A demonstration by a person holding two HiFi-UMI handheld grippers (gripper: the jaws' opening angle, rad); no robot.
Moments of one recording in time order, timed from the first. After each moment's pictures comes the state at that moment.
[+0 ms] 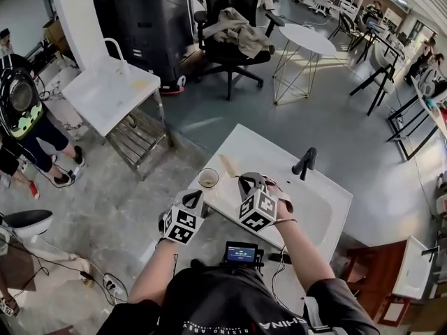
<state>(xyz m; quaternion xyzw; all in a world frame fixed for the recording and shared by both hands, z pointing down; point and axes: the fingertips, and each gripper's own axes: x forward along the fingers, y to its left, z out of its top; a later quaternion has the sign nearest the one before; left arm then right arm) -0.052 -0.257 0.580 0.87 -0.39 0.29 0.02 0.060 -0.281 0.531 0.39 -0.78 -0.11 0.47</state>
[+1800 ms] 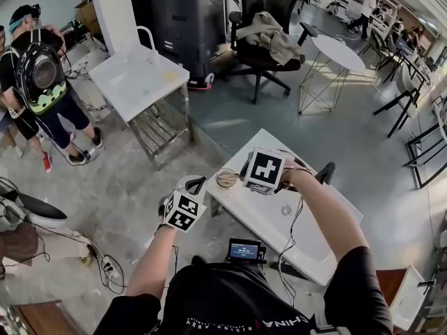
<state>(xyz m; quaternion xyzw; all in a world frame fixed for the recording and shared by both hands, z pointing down) -0.093 -0.280 0.547 0.85 -0.44 0.29 0.01 -0.004 -0.277 0.494 0.05 -0.81 -0.01 0.58</state>
